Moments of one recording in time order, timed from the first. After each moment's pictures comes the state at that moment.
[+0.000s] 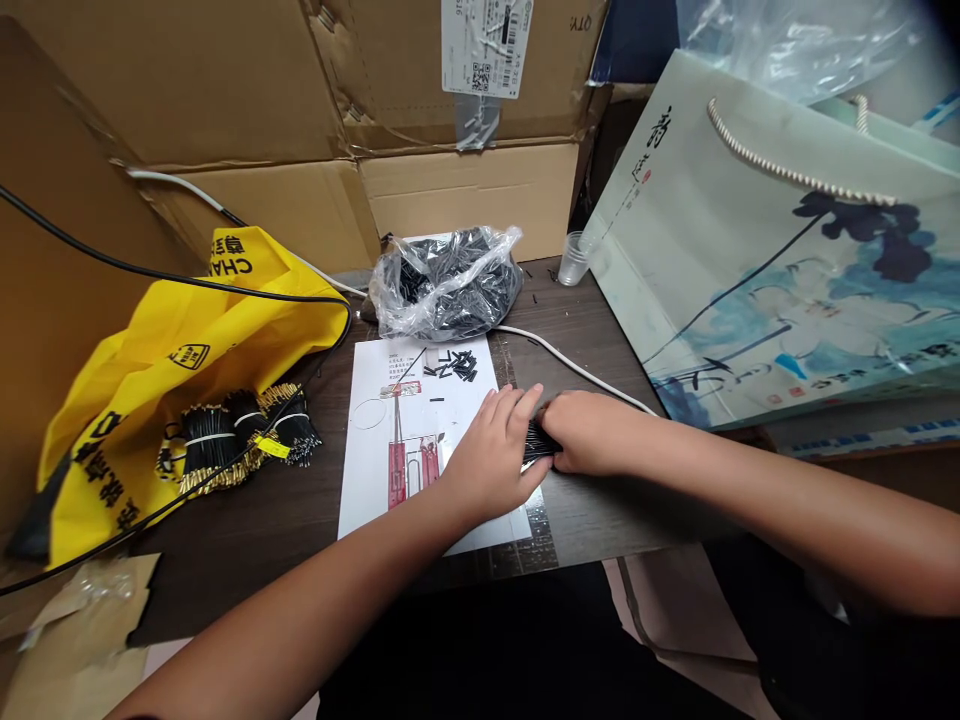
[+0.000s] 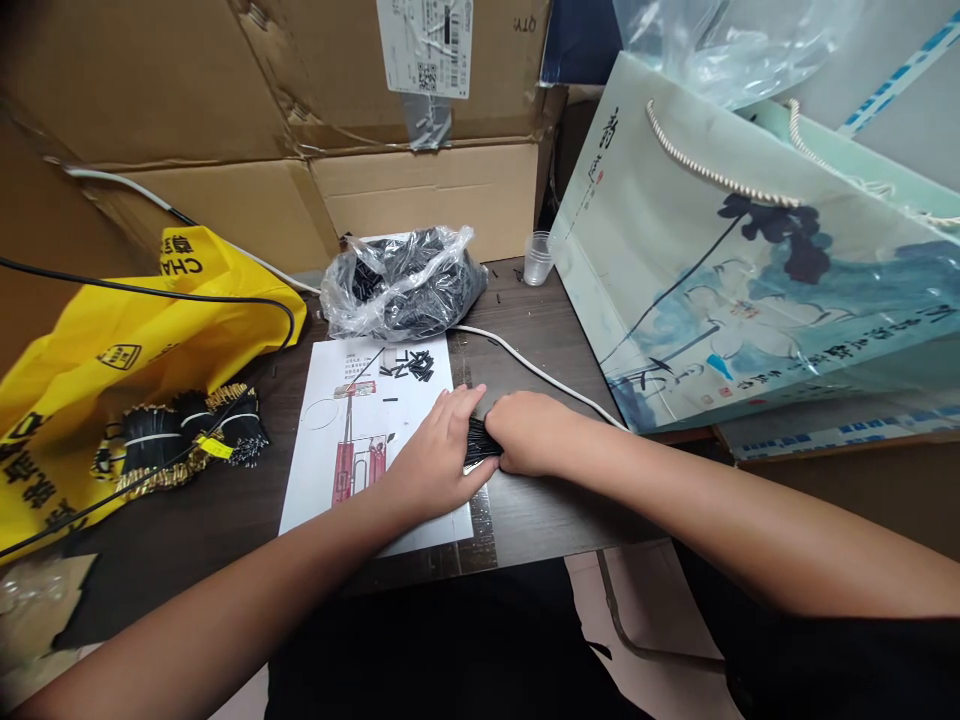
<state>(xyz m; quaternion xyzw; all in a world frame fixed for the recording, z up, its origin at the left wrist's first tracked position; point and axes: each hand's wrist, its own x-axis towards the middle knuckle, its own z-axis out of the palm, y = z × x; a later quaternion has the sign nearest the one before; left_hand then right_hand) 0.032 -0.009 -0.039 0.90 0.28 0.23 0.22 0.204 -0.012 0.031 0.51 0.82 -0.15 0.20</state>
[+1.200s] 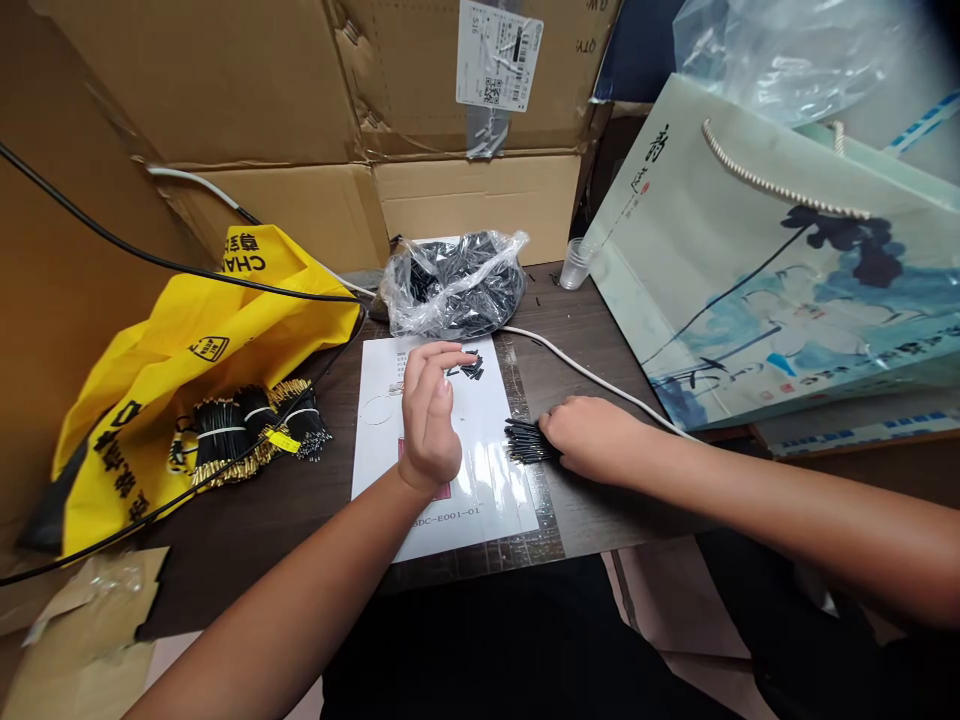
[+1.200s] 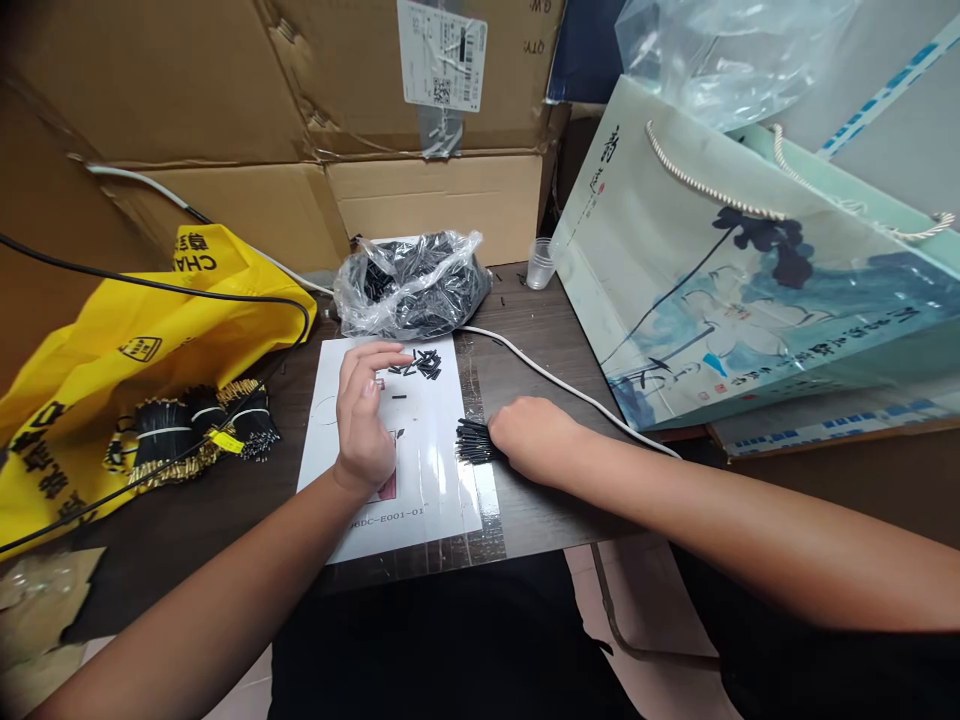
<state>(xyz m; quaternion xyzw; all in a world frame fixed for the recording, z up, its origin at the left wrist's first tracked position) -0.008 0.026 -0.006 0.70 0.35 0.56 0.25 0.188 -0.025 0.032 0.51 0.82 -0.10 0.24</state>
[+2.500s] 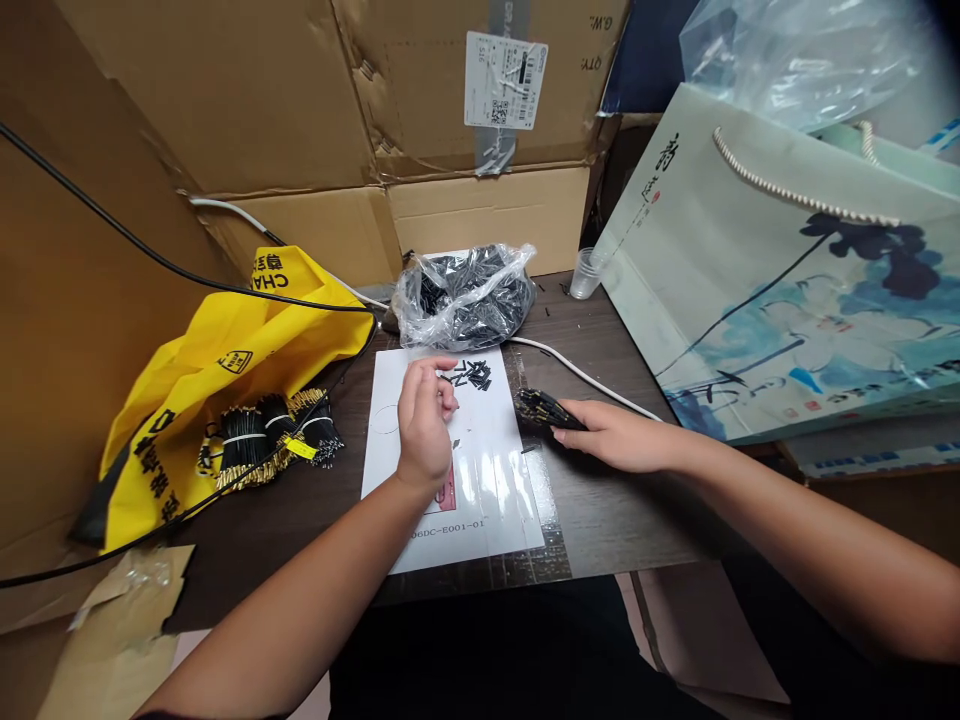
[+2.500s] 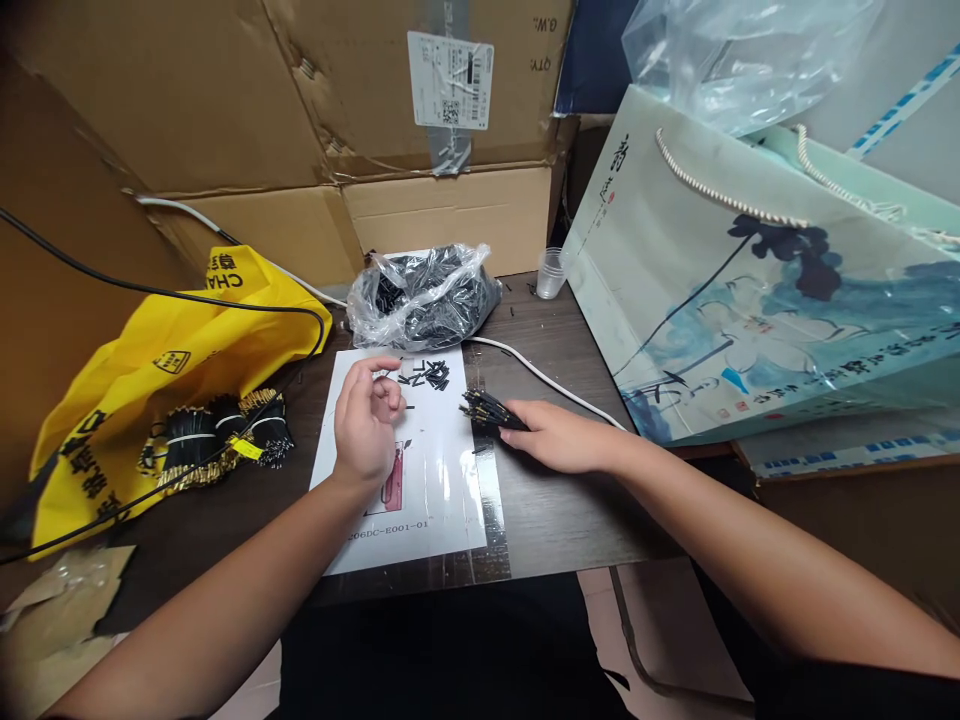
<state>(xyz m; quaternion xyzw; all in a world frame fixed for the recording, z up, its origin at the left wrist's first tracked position) -0.005 0.034 -0.009 0.49 0.39 0.59 0.51 0.234 -0.016 0.017 0.50 0.70 -0.49 -0.14</state>
